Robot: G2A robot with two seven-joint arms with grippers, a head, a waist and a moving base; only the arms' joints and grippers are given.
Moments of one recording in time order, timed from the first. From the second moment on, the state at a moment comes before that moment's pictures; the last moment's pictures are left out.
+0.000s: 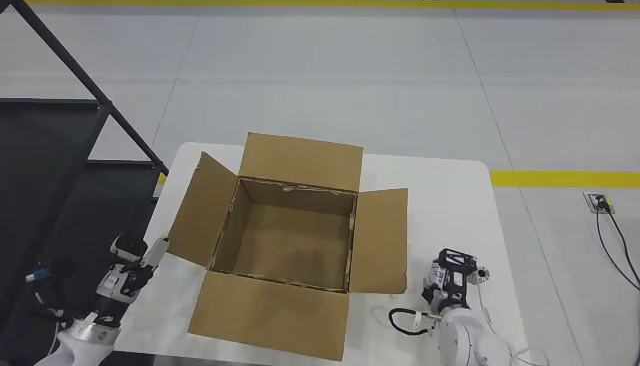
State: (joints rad) left arm 1.65 -1.15 -1.90 -1.87 0.49 -0.44 -0.15; right arm -1.46 -1.49 1.47 -1.85 -1.37 0.39 0.76
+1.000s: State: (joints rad) left arm 1.83 -1.18 -2.01 -1.86 0.31 -0.55 0.02; right arm -0.77 -1.71 0.63 -1.51 -1.40 0.60 0.94
